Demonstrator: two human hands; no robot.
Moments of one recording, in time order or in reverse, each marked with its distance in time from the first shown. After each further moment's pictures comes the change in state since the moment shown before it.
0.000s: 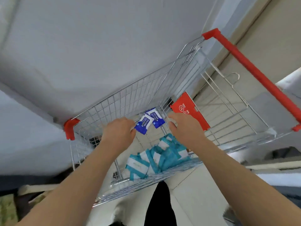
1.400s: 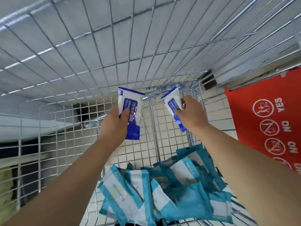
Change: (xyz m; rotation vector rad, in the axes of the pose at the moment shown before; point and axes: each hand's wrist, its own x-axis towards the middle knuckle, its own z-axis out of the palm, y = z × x) left_hand 0.183 -0.049 0.293 -0.864 0.091 -0.701; right_hand 0.260 0.131 0.317 0.297 -0.219 0.115
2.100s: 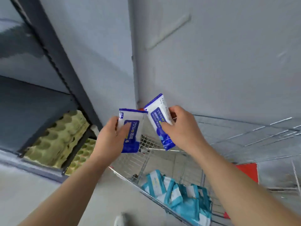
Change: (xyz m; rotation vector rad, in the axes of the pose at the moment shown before) left_hand -0.379 0.089 -0.283 -0.280 0.687 0.014; right_hand -0.350 -0.306 -0.213 0.160 -0.178 -0.866
